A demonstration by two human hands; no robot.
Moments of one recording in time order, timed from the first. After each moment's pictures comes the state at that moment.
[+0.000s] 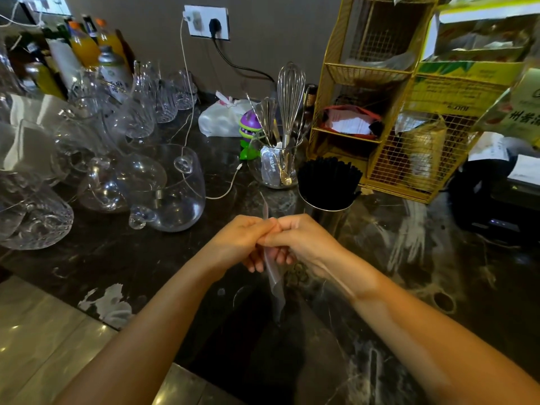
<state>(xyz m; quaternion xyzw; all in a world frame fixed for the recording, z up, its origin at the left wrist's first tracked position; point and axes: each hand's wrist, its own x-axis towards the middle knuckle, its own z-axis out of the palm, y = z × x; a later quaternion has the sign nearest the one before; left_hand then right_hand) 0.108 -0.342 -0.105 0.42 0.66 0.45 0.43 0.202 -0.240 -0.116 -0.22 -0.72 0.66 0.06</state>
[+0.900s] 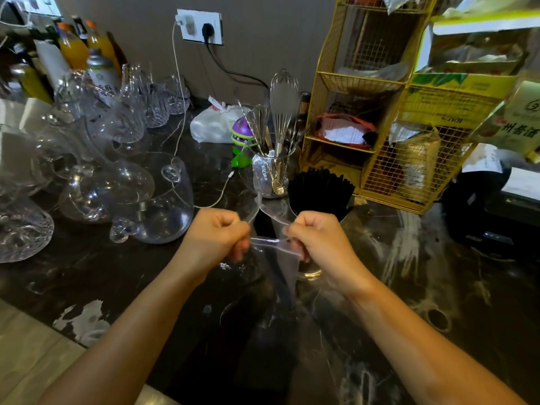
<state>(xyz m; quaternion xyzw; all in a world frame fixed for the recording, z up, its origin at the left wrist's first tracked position) 0.098 -0.332 -0.094 0.36 0.70 0.56 0.27 0.216 -0.216 -0.105 -0.26 -0.72 0.60 0.23</state>
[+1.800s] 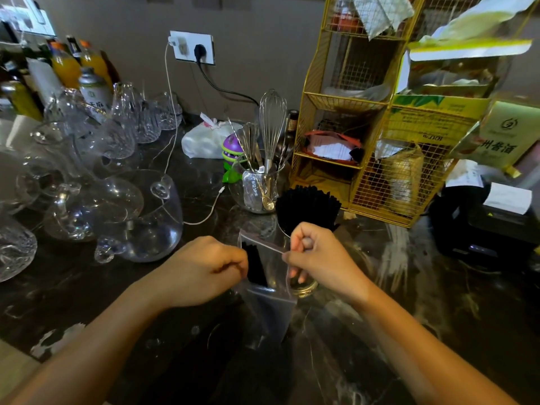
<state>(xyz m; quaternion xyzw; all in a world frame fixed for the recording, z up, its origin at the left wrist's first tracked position) 0.089 -0.341 -0.078 0.67 0.69 0.23 0.18 0.231 -0.196 -0.097 -0.22 -0.79 0.56 0.15</state>
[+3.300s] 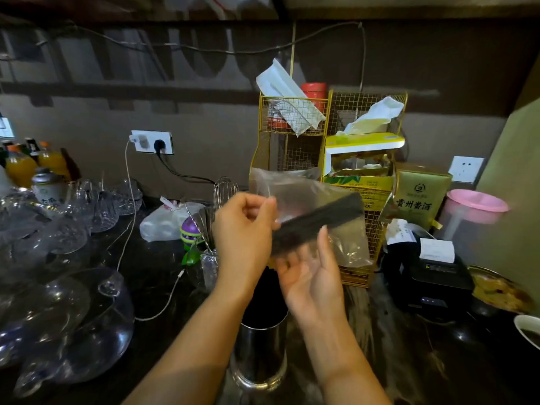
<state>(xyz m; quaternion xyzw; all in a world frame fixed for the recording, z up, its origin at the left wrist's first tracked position) 0.165 -0.211 0.027 0.37 0.61 0.70 0.03 0.232 -0.161 -0.031 -0.03 -0.21 0.87 0.44</state>
